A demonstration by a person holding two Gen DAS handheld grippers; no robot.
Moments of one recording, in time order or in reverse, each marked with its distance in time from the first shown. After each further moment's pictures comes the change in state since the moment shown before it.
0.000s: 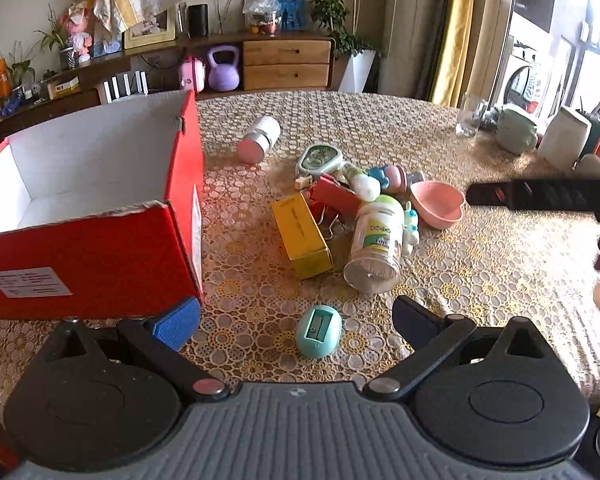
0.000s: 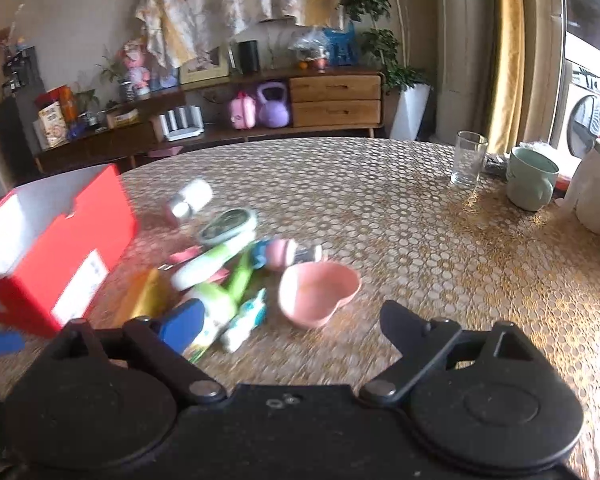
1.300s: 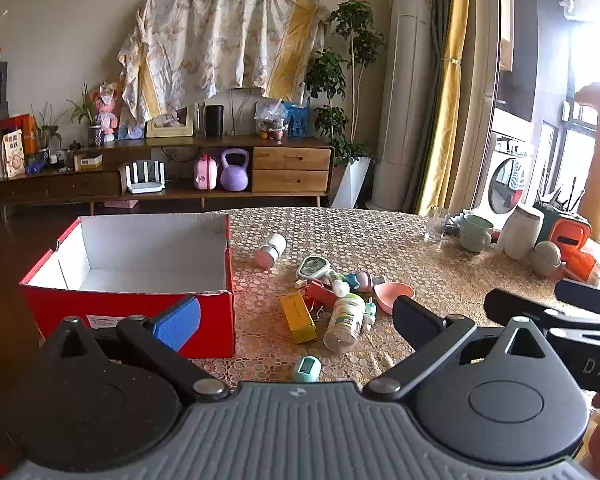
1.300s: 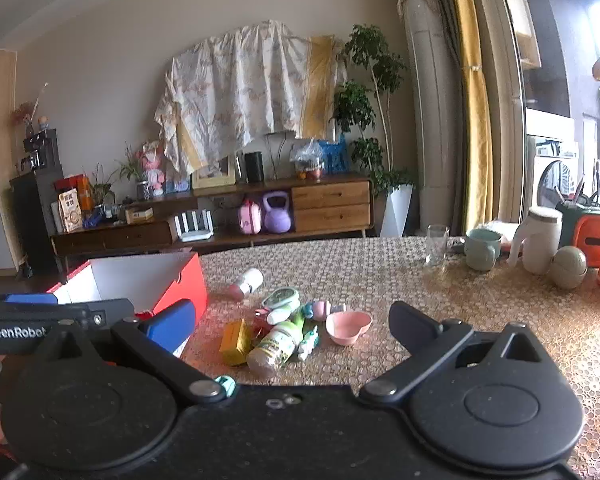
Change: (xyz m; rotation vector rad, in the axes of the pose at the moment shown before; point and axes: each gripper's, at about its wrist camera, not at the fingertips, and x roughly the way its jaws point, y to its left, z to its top) left arm -0.156 0.006 -0.017 -0.040 -0.323 -0.018; right arm -0.185 0.070 -0.071 0.025 -0.342 0.009
